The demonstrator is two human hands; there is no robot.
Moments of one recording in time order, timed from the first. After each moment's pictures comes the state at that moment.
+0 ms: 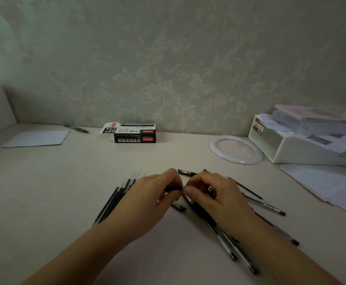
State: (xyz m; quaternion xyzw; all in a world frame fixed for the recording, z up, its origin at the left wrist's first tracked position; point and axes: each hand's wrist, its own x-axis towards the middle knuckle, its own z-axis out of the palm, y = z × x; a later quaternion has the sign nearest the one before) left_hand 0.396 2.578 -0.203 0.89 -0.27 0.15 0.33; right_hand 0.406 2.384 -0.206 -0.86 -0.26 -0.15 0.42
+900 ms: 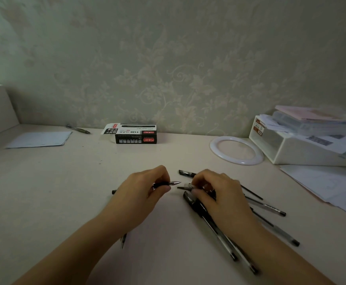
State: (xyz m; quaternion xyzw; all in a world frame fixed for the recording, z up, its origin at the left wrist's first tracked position) left_hand 0.407 2.594 -0.206 0.92 -0.19 0.16 0.29; right_hand 0.406 2.386 -0.212 -0.92 -0.19 -0.19 0.30
